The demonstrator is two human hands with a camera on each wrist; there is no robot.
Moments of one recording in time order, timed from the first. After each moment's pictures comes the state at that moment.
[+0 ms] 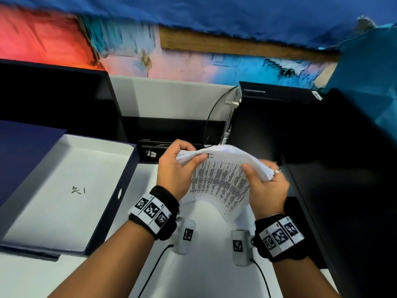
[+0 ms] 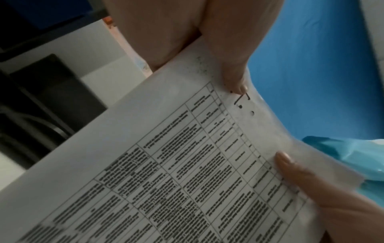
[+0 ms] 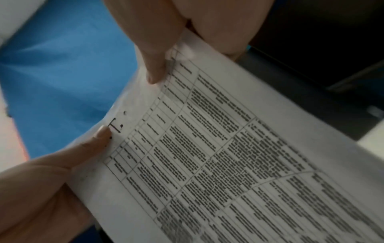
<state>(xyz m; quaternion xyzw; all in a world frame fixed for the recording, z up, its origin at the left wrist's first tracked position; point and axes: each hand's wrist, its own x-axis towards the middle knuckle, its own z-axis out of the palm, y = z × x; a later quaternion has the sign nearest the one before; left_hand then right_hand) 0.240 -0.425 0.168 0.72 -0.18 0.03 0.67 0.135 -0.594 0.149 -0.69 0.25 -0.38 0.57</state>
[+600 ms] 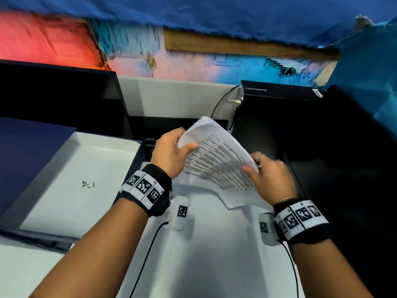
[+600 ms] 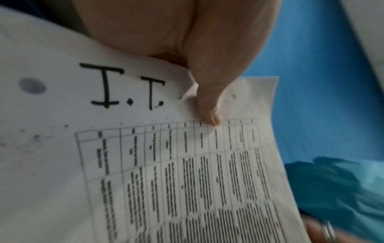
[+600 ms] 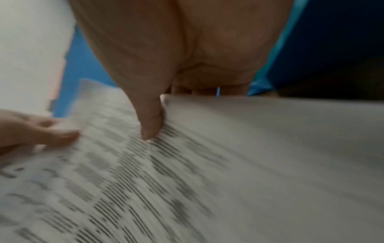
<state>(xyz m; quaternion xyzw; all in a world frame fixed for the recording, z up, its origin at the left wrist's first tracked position) 0.270 -0.405 0.191 0.84 -0.22 0.00 0.50 0.132 -0.620 0.183 -0.96 0.20 -0.11 0.16</state>
